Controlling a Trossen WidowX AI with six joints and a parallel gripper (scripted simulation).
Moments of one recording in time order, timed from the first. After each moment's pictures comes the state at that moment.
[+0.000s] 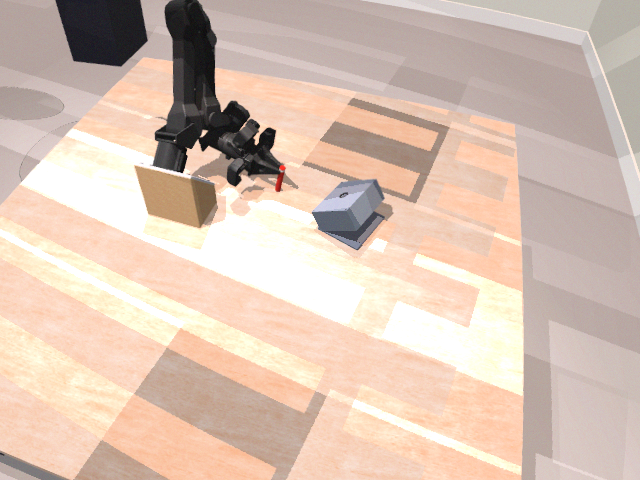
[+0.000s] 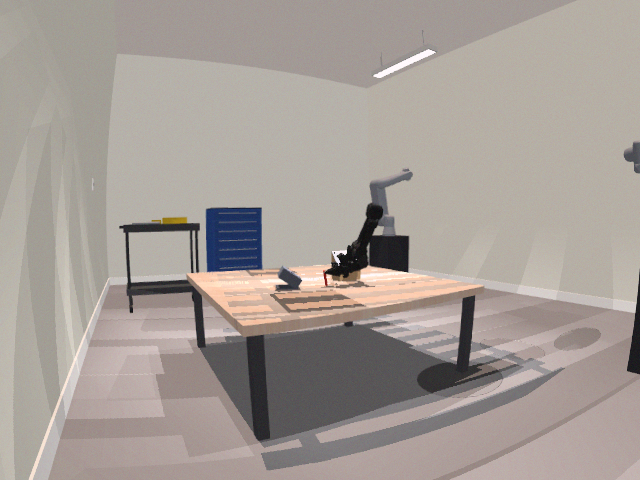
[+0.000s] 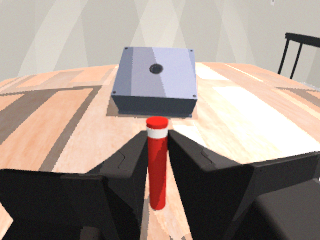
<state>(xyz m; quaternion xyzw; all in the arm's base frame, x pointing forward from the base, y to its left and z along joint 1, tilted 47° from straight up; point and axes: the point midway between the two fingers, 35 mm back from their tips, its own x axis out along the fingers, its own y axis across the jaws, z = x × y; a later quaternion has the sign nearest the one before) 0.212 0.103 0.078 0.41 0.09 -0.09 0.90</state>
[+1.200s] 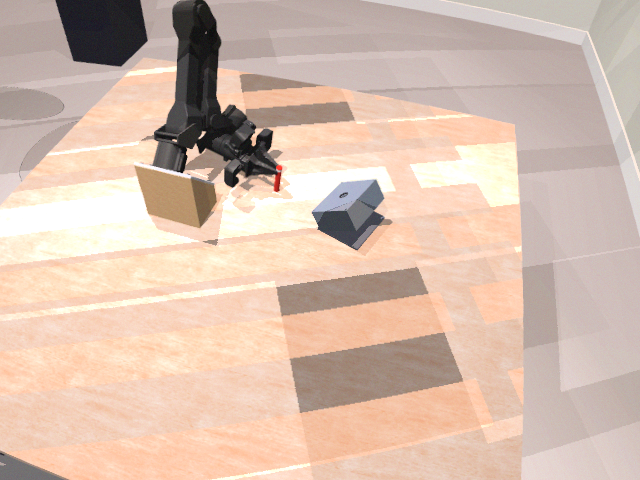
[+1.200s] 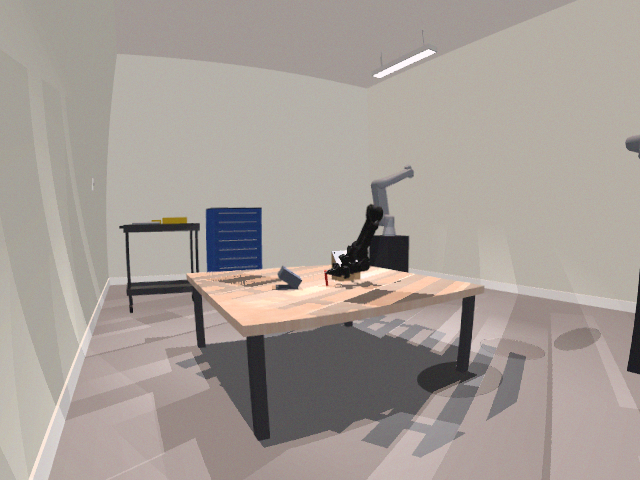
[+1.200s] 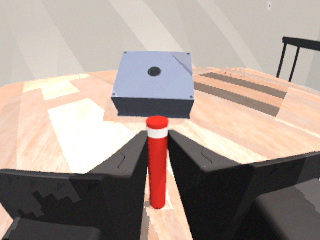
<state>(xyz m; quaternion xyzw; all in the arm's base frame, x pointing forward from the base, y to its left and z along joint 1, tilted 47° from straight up) 0.205 0.105 0.075 0.41 0.07 -0.10 0.90</state>
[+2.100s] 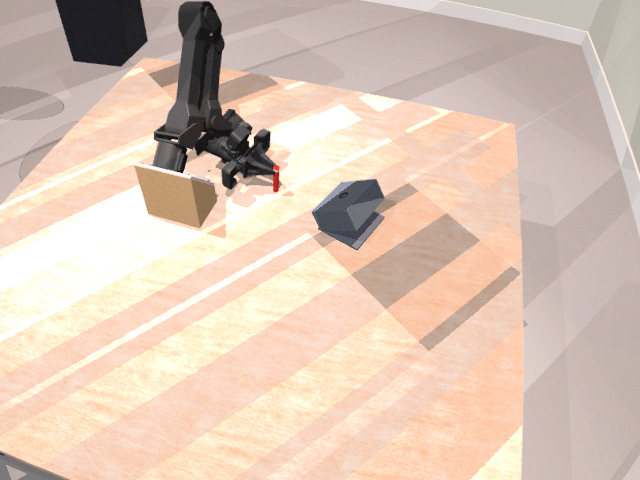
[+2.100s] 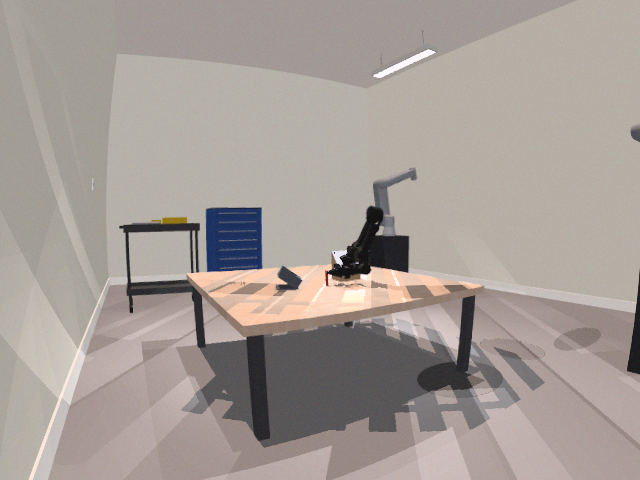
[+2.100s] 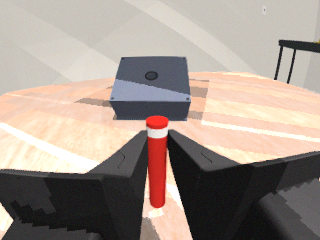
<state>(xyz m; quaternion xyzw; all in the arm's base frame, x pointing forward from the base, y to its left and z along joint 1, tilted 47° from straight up) 0.199 0.106 0.072 0.42 0.05 -0.11 0.90</state>
